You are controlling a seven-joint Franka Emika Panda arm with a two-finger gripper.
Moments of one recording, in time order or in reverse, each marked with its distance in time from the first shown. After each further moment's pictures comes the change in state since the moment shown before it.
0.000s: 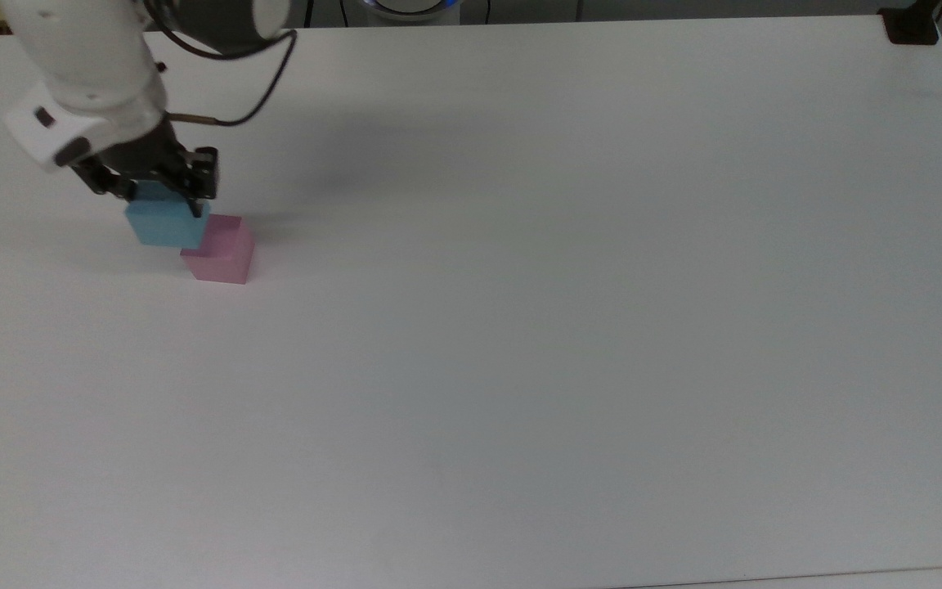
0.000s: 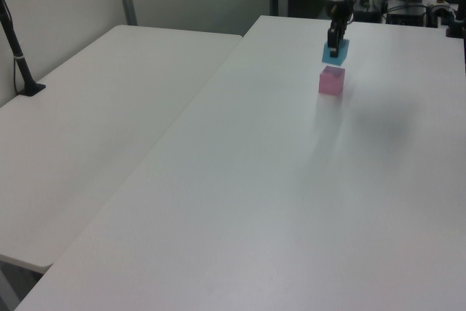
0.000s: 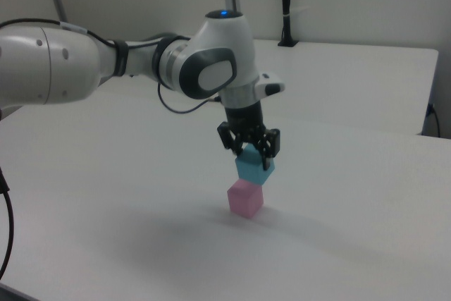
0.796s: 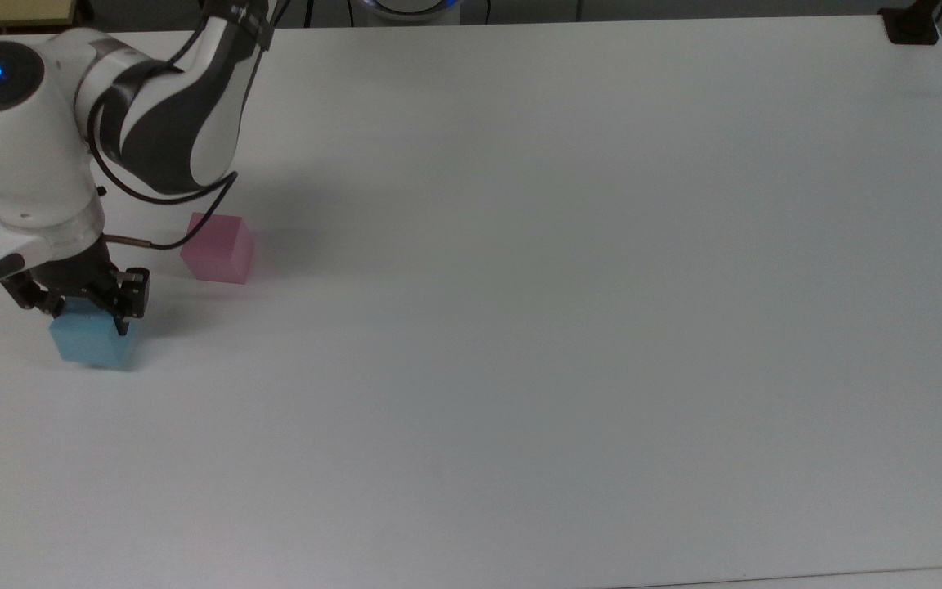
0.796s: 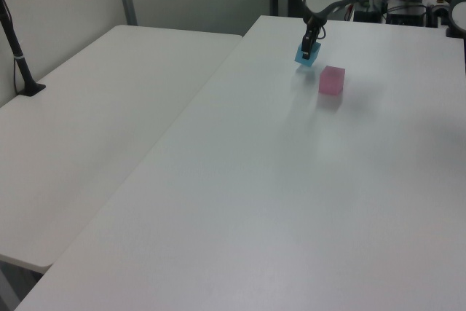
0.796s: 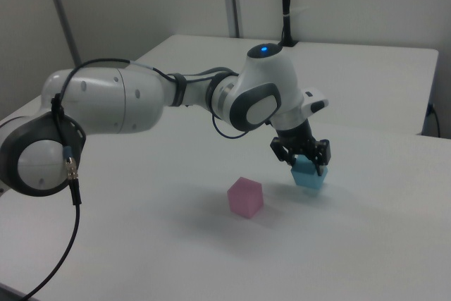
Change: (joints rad) arm -0.082 0.413 -0.055 0.366 0.186 0.211 -0.112
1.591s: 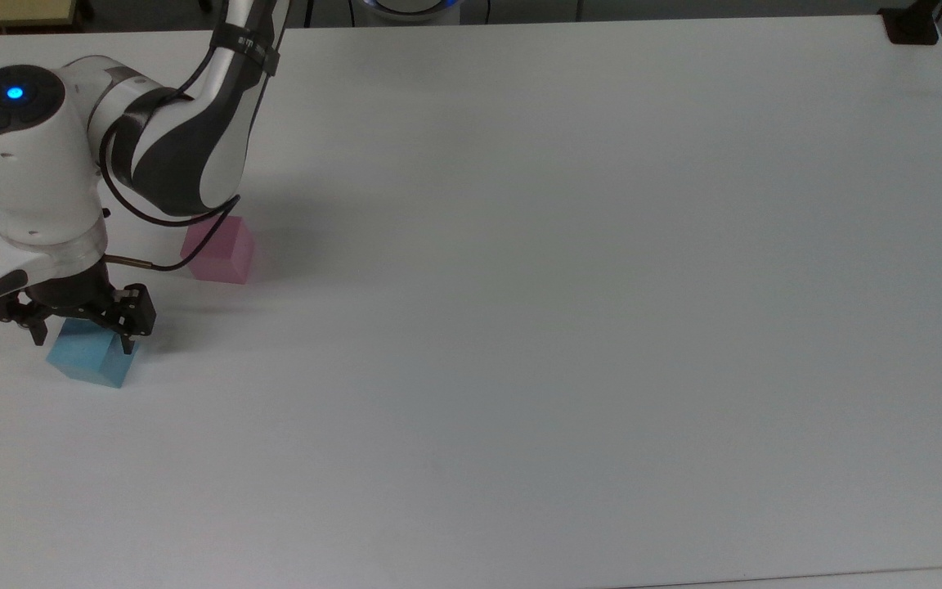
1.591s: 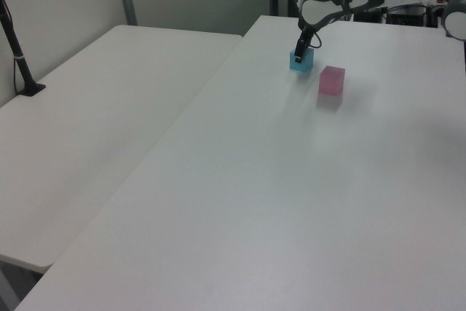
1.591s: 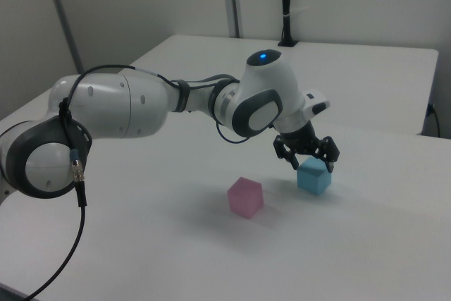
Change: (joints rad) arm 0.000 0.043 -0.004 0.023 0.014 0.083 0.006
